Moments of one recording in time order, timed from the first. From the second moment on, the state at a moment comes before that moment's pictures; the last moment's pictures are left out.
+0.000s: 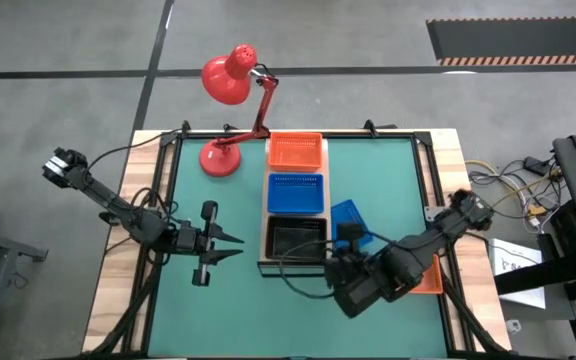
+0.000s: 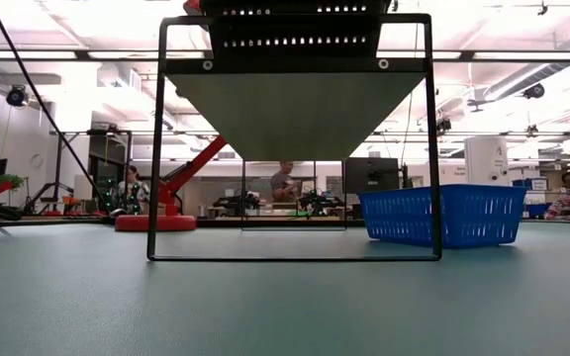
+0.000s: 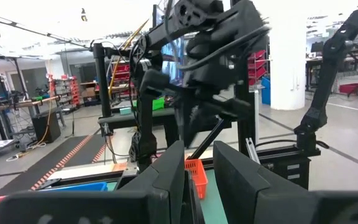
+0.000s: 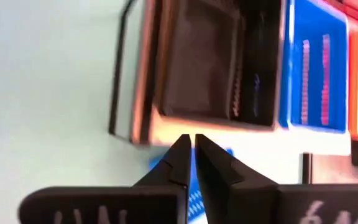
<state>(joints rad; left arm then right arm) -0.58 0.95 0.57 0.59 -0.47 0.16 0.57 1.89 2.05 -1.49 0.52 0.31</state>
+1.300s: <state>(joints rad) -0.58 0.95 0.57 0.59 -0.48 0.17 0.50 1.29 0.92 -0.45 0.50 0.10</state>
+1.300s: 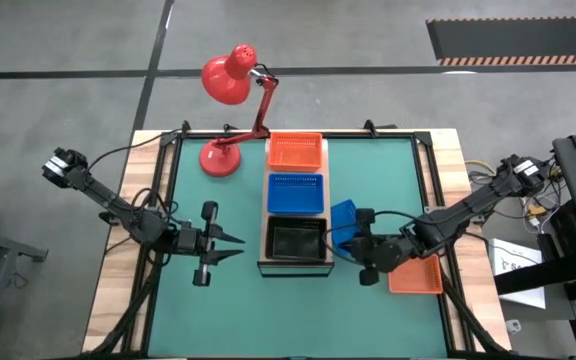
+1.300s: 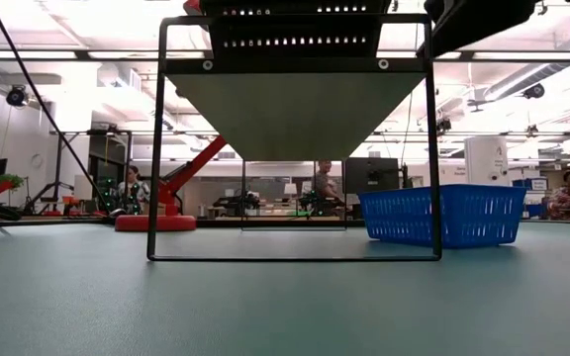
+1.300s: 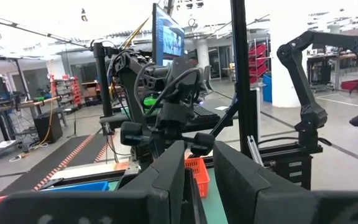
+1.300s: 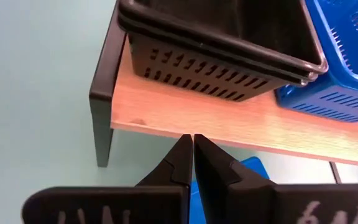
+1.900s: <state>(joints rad) -0.58 0.95 0.57 0.59 -0.48 0.19 0.49 1.34 0.92 -0.31 0.50 0.08</state>
